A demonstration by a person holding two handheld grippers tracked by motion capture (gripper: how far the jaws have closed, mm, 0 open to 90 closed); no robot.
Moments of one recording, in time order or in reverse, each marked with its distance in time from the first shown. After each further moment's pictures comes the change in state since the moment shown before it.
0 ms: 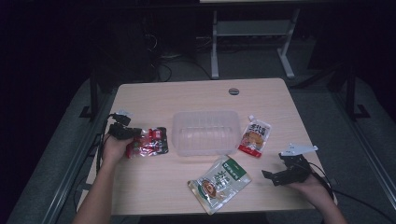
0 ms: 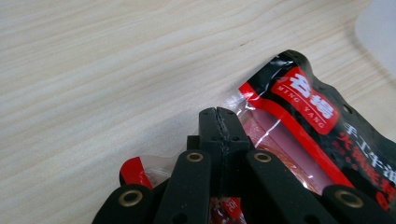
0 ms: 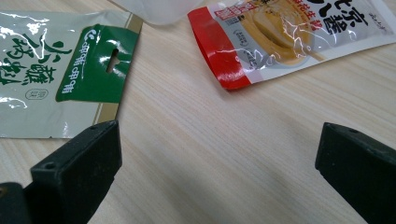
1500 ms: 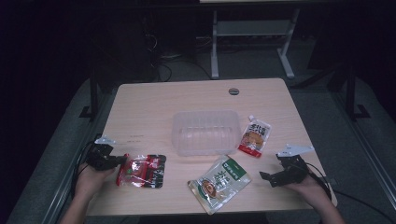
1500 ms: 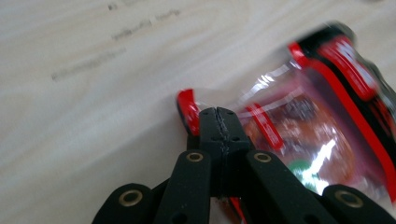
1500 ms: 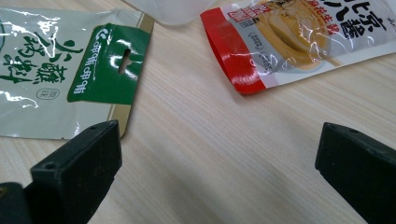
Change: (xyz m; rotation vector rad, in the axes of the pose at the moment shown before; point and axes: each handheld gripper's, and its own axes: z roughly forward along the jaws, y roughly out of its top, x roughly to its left) left arm -0.026 -0.089 -0.075 0.074 -0.062 0.010; right arm 0.007 0.004 0.003 0.007 0.009 -0.028
